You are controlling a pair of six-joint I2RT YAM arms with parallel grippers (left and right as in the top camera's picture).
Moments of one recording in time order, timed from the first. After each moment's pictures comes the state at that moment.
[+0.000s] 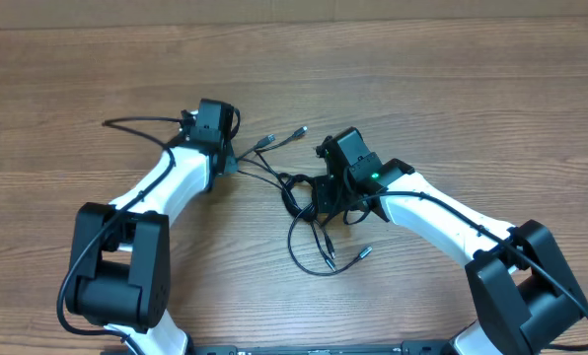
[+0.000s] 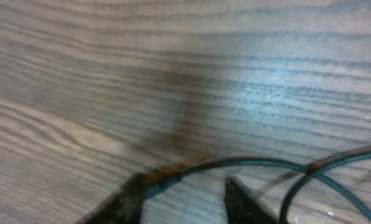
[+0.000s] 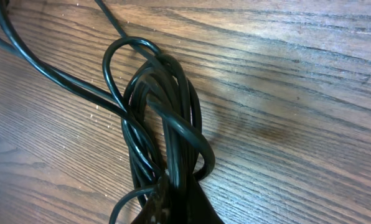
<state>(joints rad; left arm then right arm) -0.21 1.83 1.11 -0.51 -0.30 -0.47 0.58 1.73 1.04 -0.45 -0.24 0.44</state>
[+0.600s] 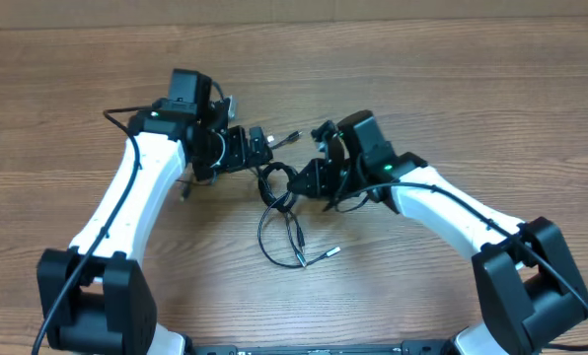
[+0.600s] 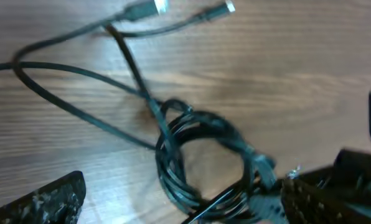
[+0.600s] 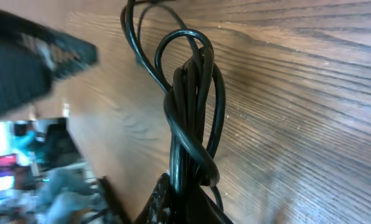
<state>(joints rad) -0.14 1.69 1.33 -0.91 0.44 -0.31 0.49 1.73 1.04 -0.25 -0.71 0.58</state>
